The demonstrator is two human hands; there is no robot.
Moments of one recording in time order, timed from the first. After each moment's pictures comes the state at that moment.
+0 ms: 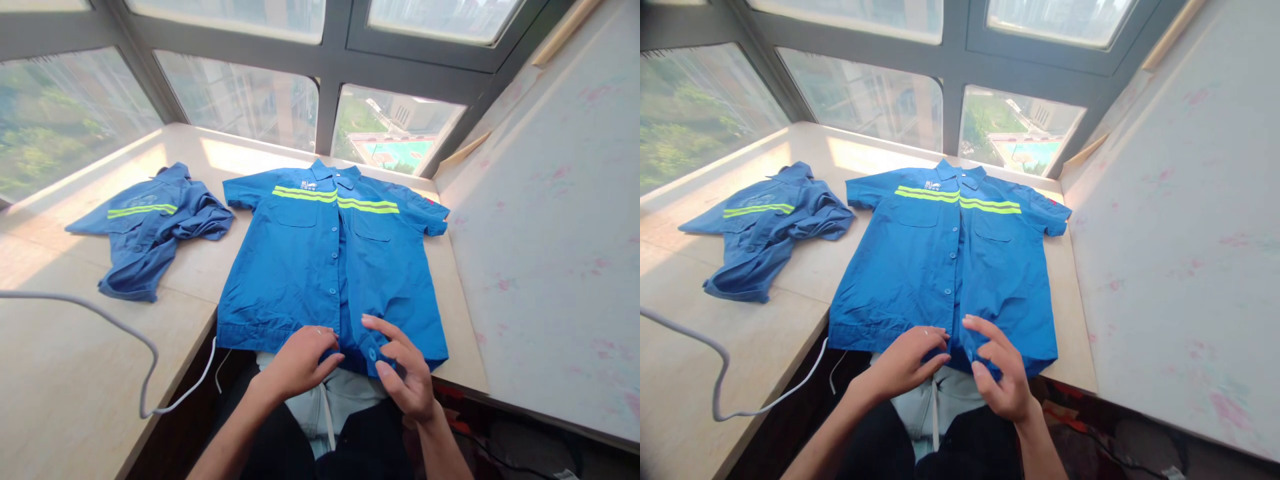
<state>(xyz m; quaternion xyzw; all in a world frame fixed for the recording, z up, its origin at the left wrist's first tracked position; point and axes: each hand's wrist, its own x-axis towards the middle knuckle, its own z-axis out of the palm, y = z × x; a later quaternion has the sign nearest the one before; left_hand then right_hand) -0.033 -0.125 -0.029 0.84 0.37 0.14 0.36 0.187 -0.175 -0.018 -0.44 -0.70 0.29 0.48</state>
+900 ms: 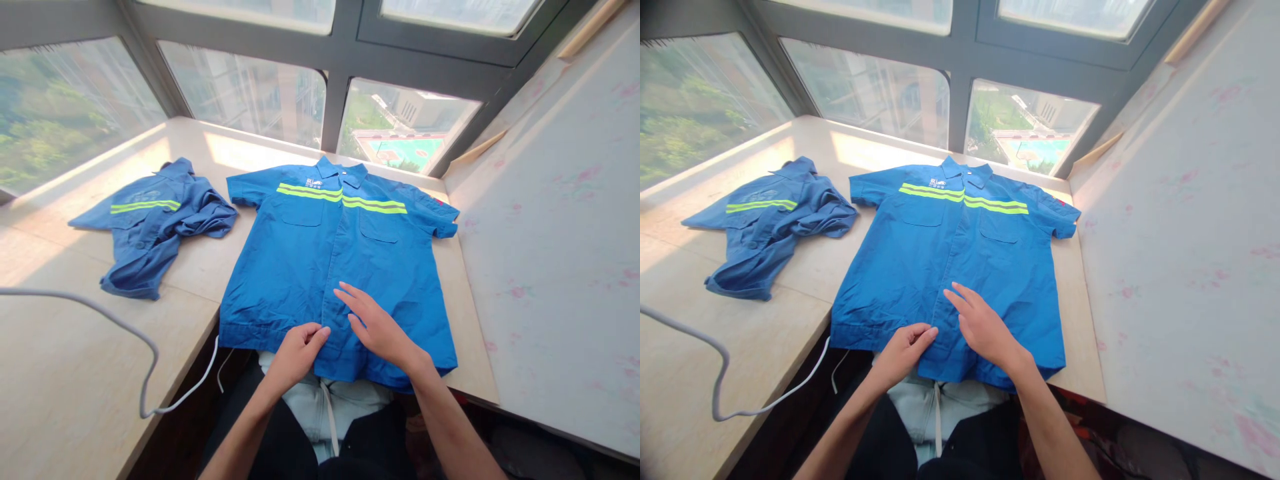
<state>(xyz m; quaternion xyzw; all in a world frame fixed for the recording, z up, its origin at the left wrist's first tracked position) -0.034 -0.118 -0.047 0.55 0.52 0.24 0.61 0.178 -0.097 -0.032 -0.46 -0.82 0.25 0.21</state>
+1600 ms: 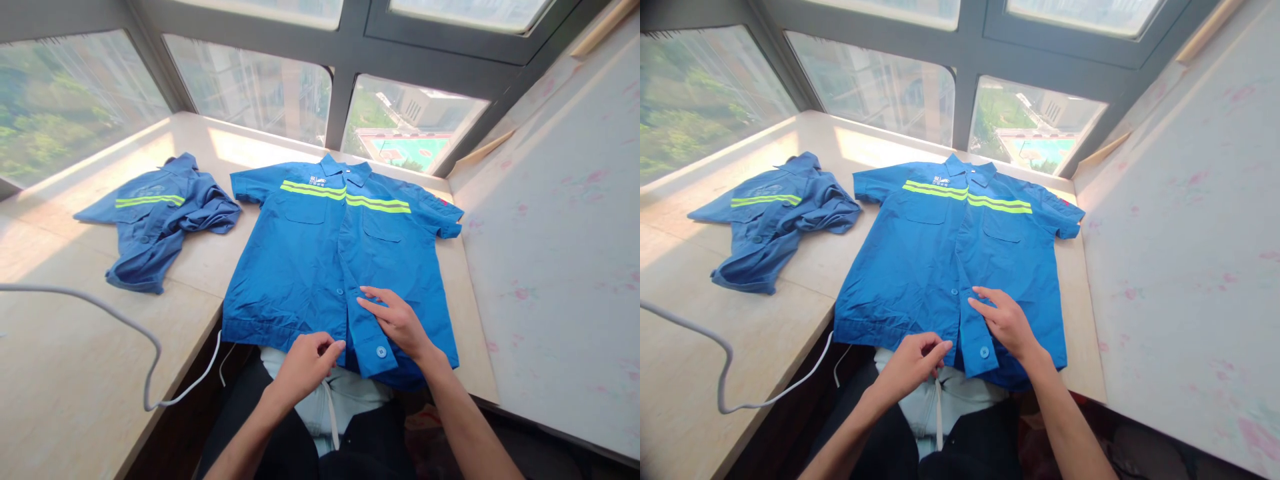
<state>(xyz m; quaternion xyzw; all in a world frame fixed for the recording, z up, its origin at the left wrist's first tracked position) -0.022 -0.140 -0.037 0.56 0.53 0.19 0.61 0.220 -0.093 -0.048 -0.46 -0.83 0.15 0.28</state>
